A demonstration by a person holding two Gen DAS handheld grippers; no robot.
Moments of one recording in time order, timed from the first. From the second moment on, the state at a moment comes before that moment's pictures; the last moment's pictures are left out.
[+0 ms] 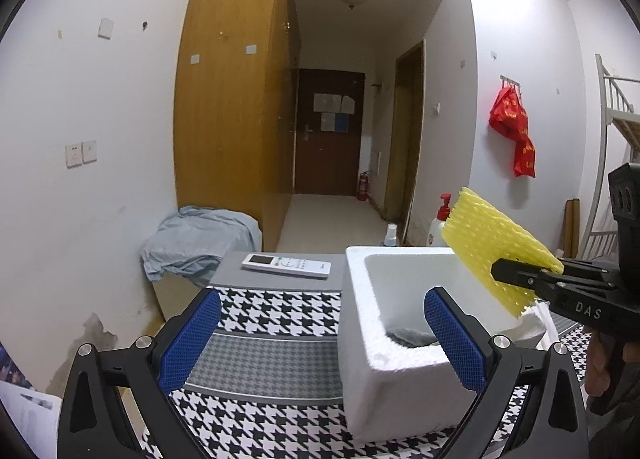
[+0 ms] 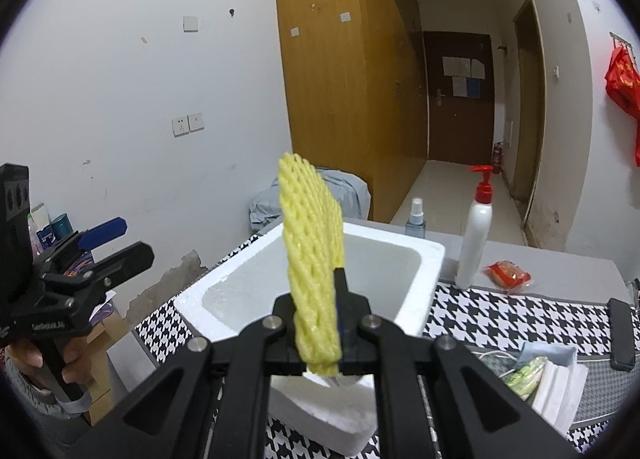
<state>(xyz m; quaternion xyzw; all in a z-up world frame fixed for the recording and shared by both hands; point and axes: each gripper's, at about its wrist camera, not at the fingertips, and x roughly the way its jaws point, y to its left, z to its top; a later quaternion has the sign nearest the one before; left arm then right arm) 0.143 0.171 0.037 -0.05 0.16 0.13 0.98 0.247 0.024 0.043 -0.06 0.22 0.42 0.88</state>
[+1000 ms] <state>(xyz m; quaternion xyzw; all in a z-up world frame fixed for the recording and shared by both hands) 0.120 0.175 0.031 -0.07 0.17 0.13 0.98 0.230 0.027 0.052 -0.06 0.20 0.39 0.90</state>
